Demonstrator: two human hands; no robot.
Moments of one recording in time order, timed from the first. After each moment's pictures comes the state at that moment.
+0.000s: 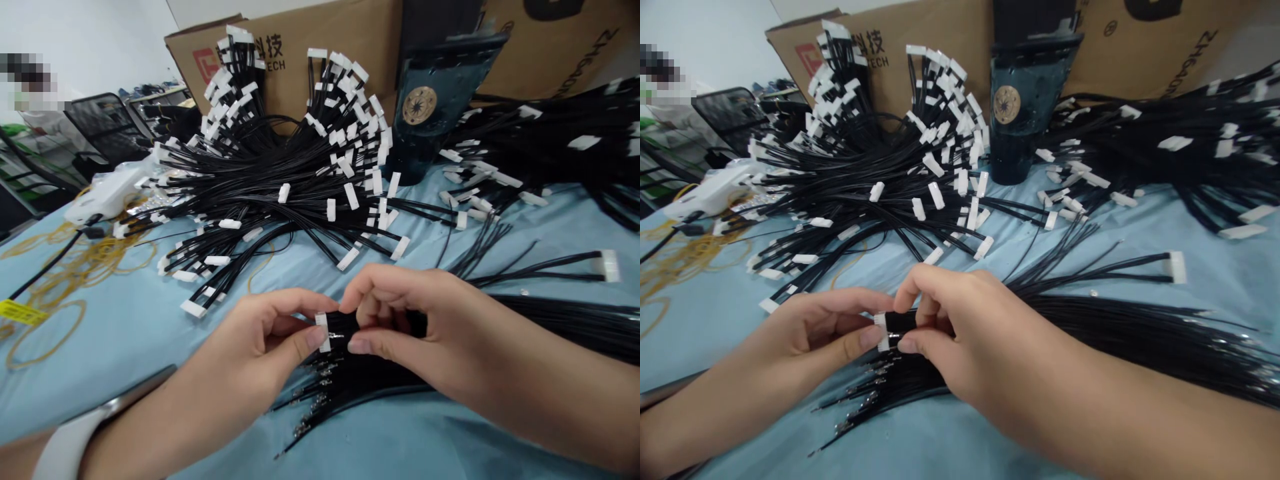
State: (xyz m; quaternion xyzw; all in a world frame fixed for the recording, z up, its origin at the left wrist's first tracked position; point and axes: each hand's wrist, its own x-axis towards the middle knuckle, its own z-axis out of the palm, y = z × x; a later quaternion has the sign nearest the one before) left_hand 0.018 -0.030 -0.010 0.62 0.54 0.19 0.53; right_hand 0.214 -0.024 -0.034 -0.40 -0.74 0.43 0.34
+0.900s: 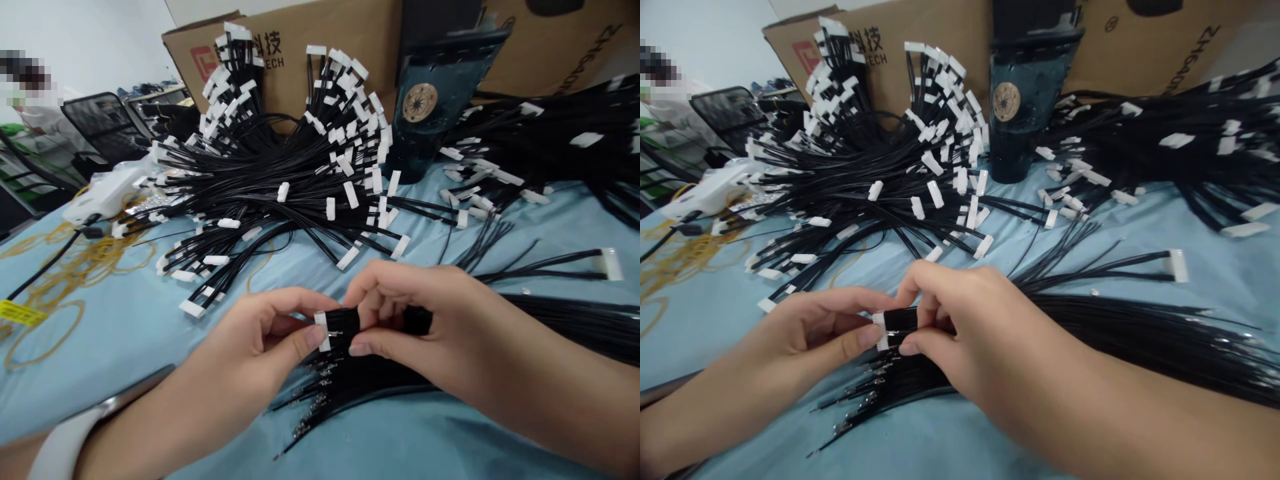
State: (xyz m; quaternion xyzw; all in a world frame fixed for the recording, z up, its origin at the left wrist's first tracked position) left_hand 0.017 -0.030 -0.008 0.62 0.53 0.22 0.54; right_hand 0.215 -0.024 -0.031 -0.41 -0.77 0.38 0.32
